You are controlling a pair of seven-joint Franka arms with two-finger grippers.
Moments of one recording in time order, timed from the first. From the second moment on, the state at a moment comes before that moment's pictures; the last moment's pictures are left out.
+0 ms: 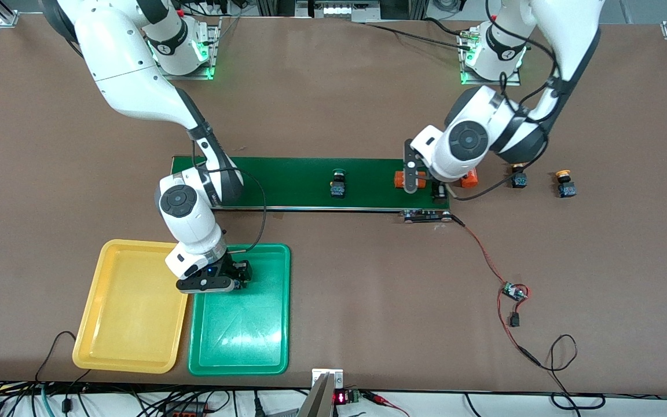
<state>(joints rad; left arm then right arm) 0.03 0.33 -0.49 -2.01 0.14 2.11 0.97 0.34 0.84 0.00 -1.49 -0.18 2.70 0.43</state>
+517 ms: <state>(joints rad) 0.06 0.26 -0.26 -2.01 0.14 2.11 1.00 0.42 0.69 0.01 -1.54 -0.18 2.41 0.54</state>
